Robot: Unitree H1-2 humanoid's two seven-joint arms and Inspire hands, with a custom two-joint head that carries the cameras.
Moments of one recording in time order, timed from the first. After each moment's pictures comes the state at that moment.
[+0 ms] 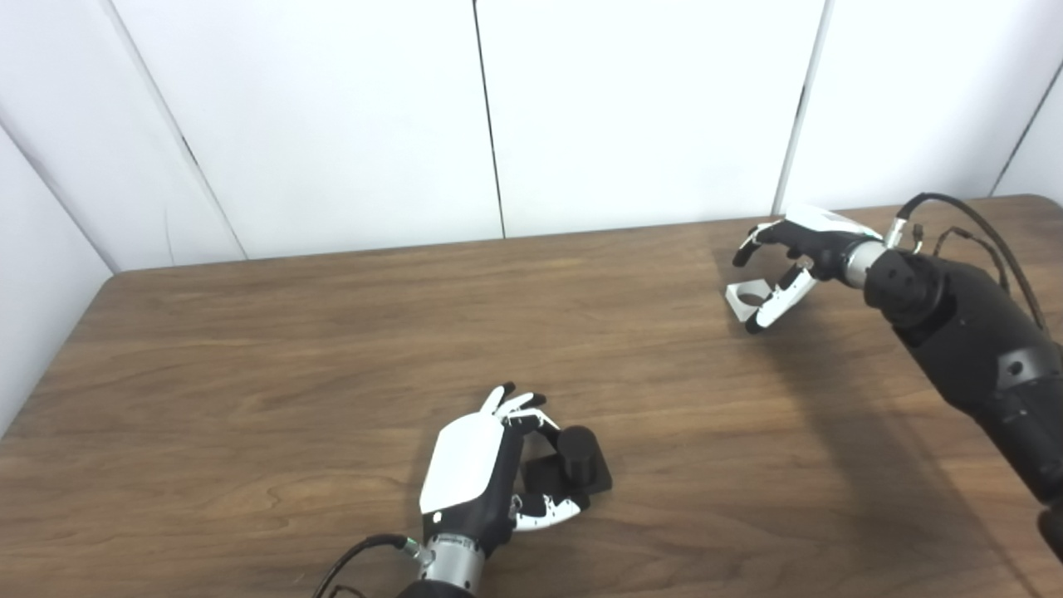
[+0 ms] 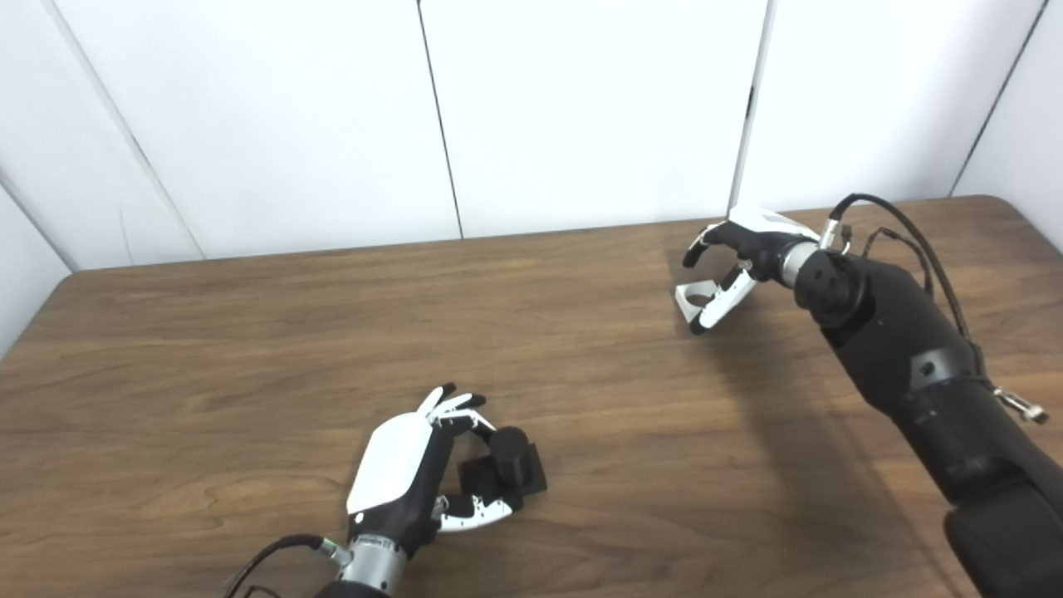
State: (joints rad) left arm 0.02 0.03 -0.45 -0.28 0.95 0.33 -0.05; right arm -0.77 -0.53 0.34 0.55 -0.57 0.15 0.39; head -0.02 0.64
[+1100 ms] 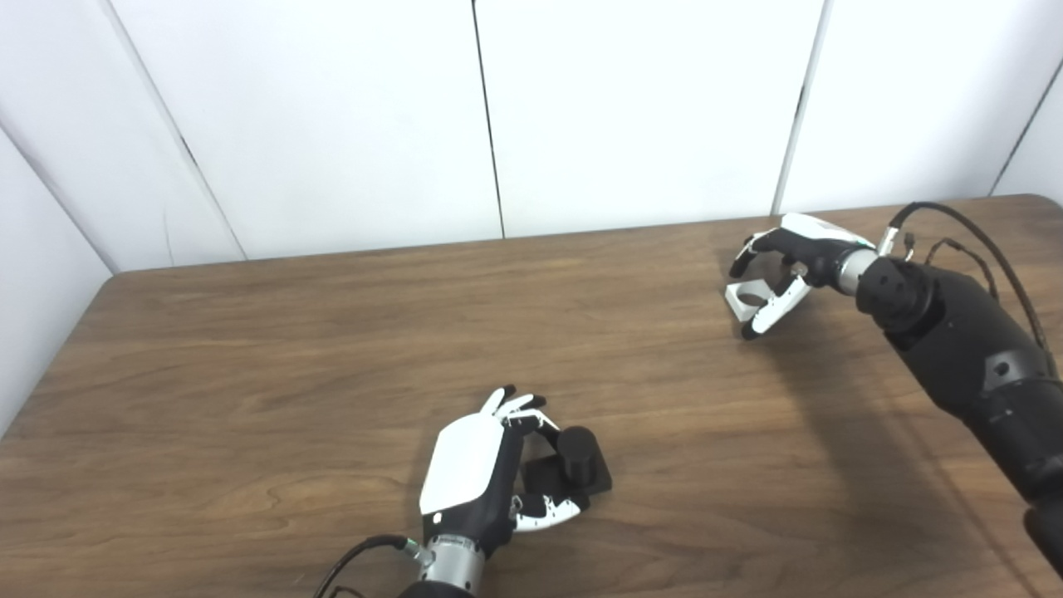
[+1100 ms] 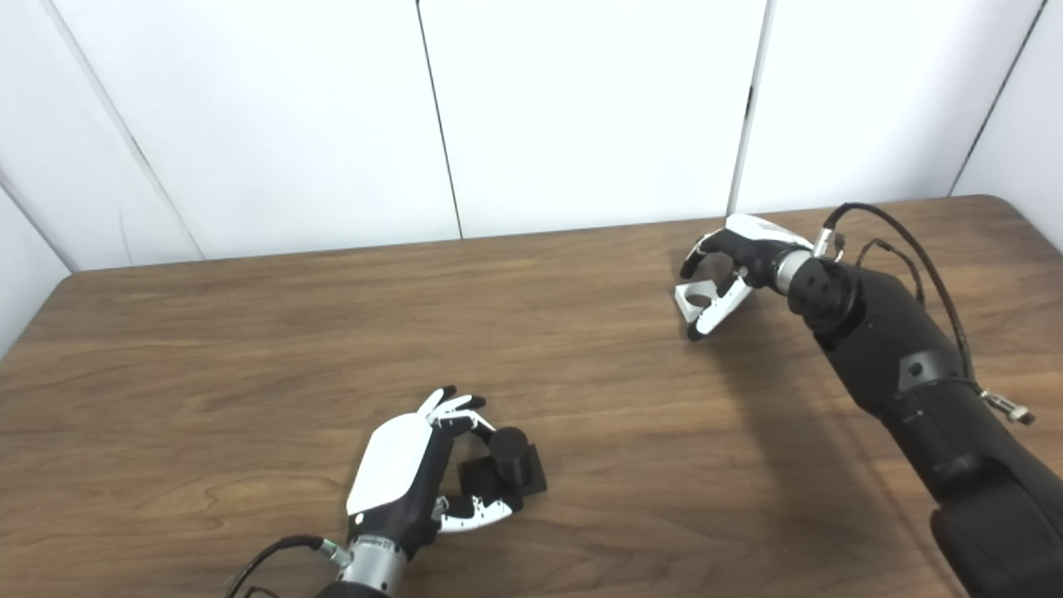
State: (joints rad) left arm 0.02 0.03 -0.45 -0.28 0.96 0.34 -0.06; right arm -0.77 -0.52 0.34 0.59 -0.56 0.13 0.36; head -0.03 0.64
